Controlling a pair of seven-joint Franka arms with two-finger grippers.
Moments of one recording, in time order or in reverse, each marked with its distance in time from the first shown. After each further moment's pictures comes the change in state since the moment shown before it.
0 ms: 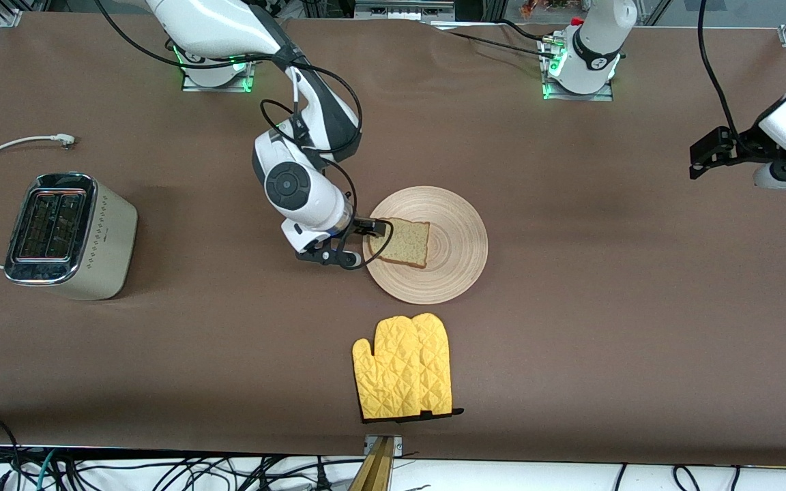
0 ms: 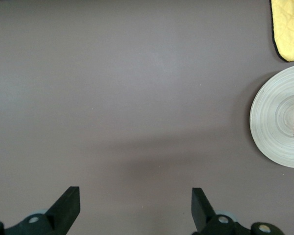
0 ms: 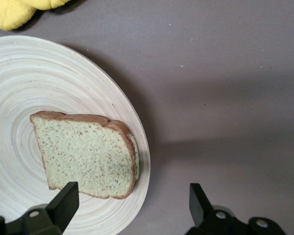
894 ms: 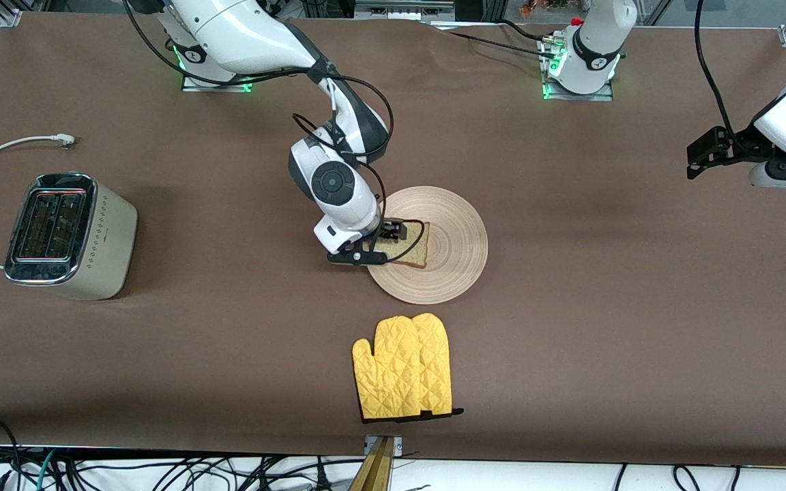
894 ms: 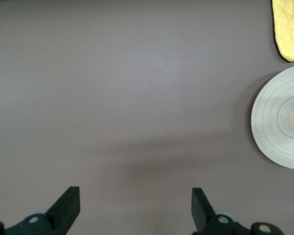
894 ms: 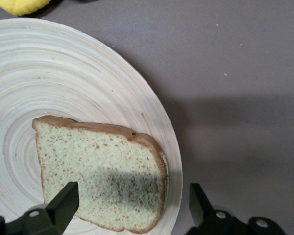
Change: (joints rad) left arm -0.007 -0.004 0.012 -0.012 0.000 0.015 0.000; right arm 0.067 0.110 -0.001 0.084 -0.084 0.079 0.034
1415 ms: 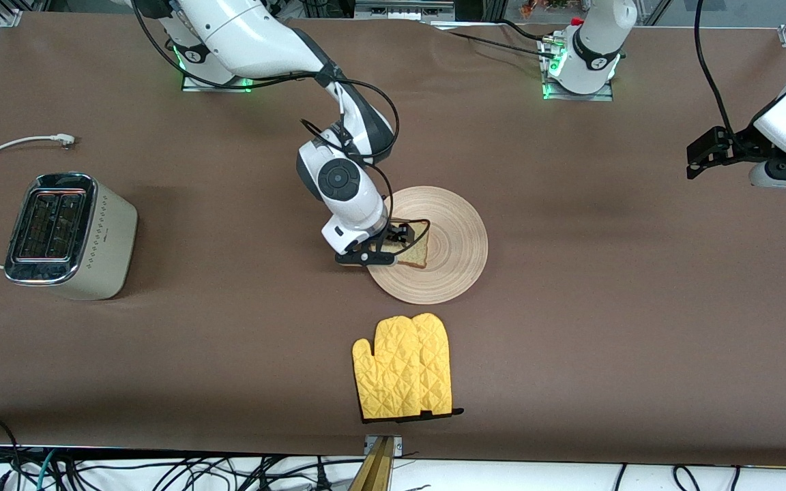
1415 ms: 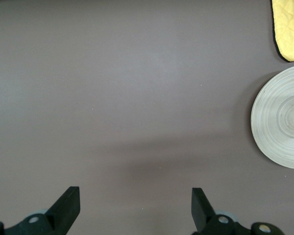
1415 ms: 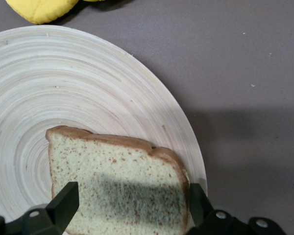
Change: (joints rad) left arm 0.000 0.000 -0.001 0.000 0.000 0.000 0.000; right arm 0.020 0.039 0.000 0.000 -0.002 0.108 0.000
